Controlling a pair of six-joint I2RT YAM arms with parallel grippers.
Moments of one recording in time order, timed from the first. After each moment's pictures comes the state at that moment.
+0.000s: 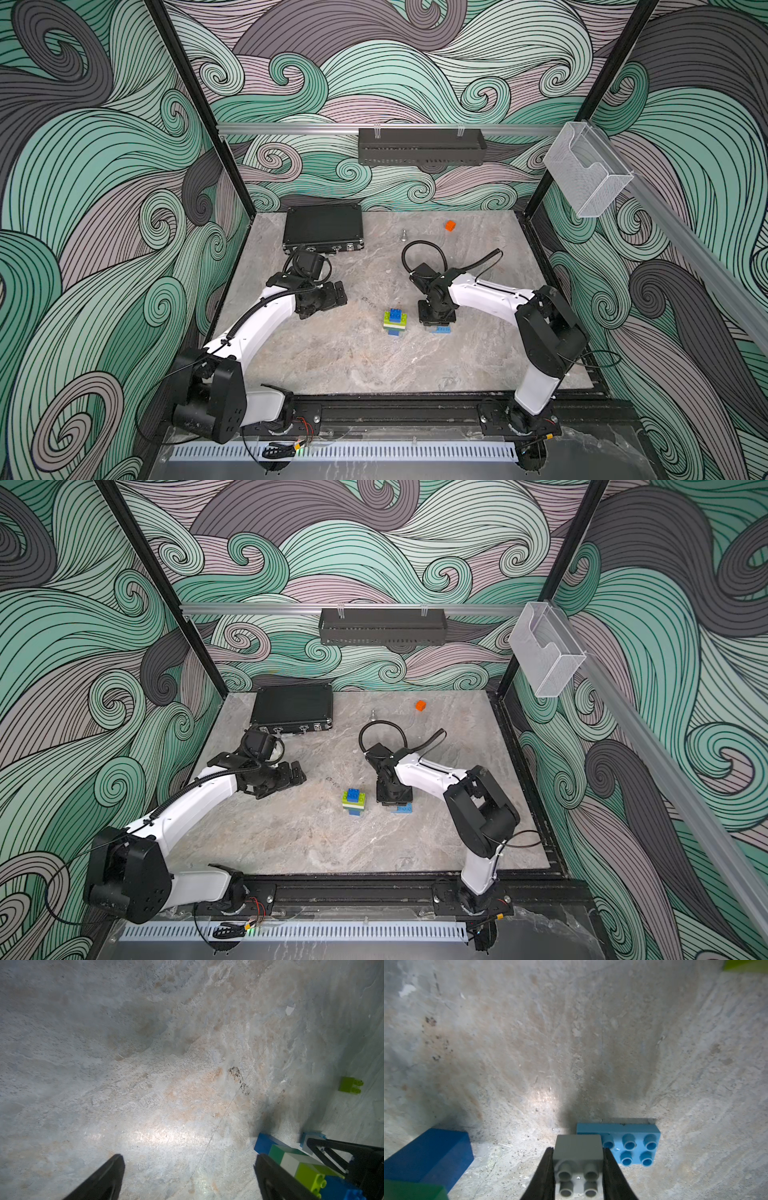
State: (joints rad) left arm -0.26 1.31 0.93 -0.77 0.14 -0.55; right arm 0.69 1.78 1.14 -0.86 0.03 0.64
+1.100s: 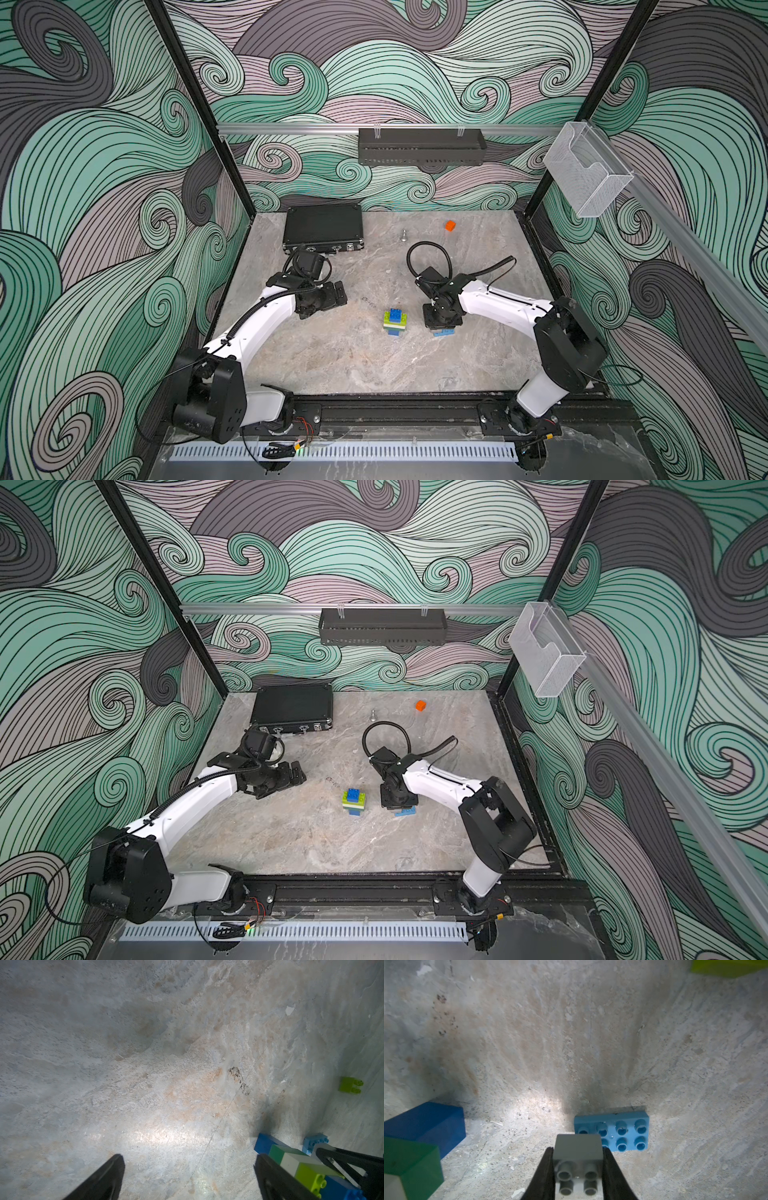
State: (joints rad) left arm -0.26 1.31 0.93 -0.77 0.14 -0.55; right arm 0.70 1.66 1.05 -0.83 0.06 0.58
